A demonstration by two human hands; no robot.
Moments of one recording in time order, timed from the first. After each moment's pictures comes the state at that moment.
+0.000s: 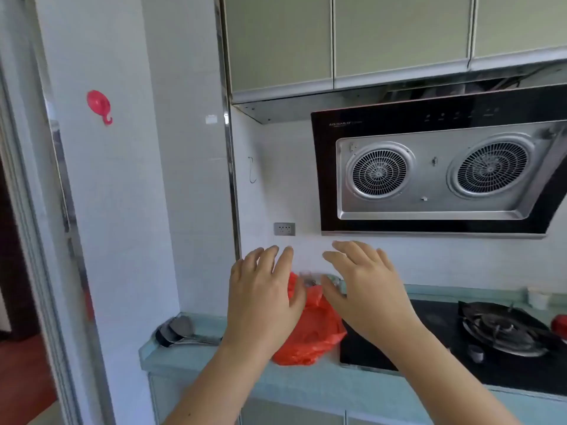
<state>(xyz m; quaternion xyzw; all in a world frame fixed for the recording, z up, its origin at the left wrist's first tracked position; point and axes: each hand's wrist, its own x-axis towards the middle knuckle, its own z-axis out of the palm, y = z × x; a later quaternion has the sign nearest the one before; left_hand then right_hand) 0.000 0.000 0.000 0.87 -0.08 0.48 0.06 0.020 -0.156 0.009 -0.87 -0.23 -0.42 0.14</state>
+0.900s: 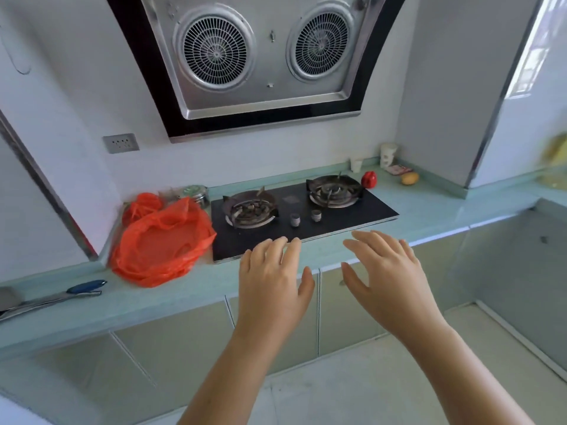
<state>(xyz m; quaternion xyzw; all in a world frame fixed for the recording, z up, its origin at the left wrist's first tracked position) -0.013 -0.189 -0.136 0.88 -0.31 0.30 0.20 -0.077 -0.345 -0.131 -0.93 0.05 -0.35 0.09</state>
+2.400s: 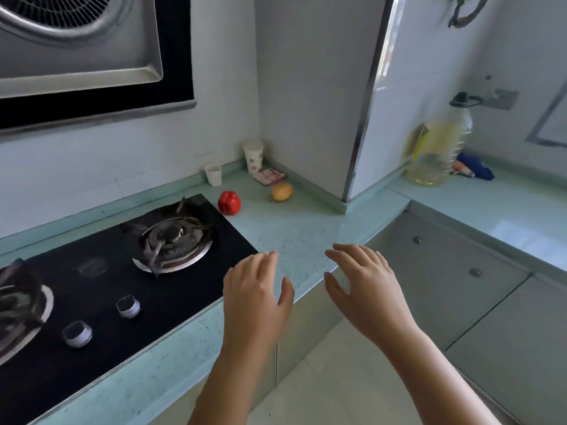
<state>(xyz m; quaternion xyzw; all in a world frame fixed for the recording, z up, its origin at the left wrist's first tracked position) 0.207 -0.652 -0.216 0.82 -0.42 0.18 0.34 0.093 -0.774 -0.191 -0.92 0.24 -0.30 0.06</state>
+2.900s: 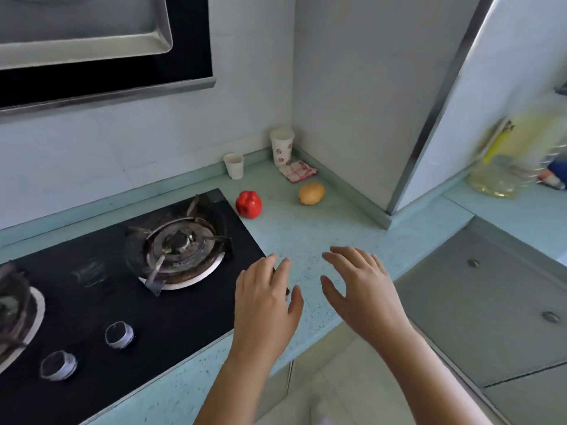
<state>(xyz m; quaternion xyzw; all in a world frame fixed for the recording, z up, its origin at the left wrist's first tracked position) 0.311 -0.729 -0.260 0.87 -0.39 0.15 0.27 0.224 -0.861 -0.232 -0.95 0.19 -0.23 0.12</state>
